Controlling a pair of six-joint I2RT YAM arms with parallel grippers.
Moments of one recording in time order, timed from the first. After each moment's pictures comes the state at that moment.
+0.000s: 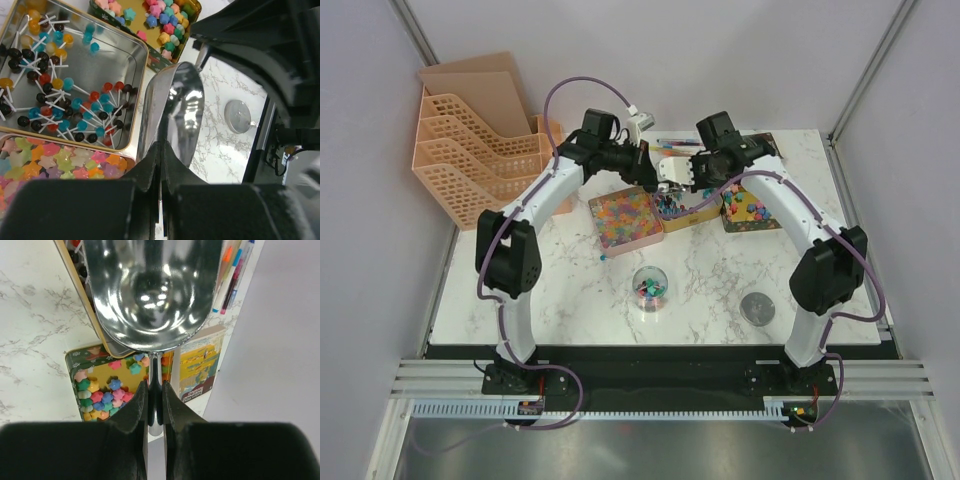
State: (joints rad) left arm -0.40 1.99 1.80 -0.46 0.81 -0.04; right arm 0.44 1.84 1.80 -0.93 -0.04 -1.31
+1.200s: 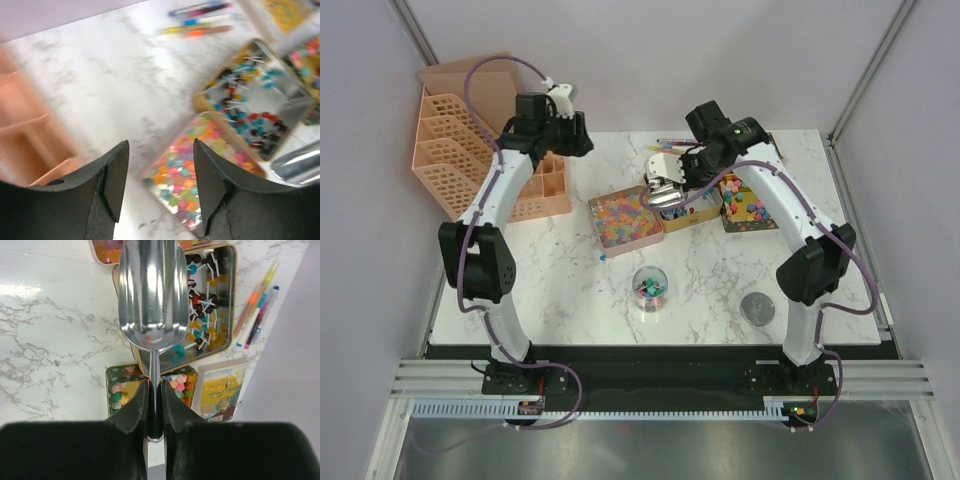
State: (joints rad) left arm -0.17 1.91 1.81 -0.46 0.38 0.01; right arm 0.48 1.90 2.07 -1.23 -0.21 -1.26
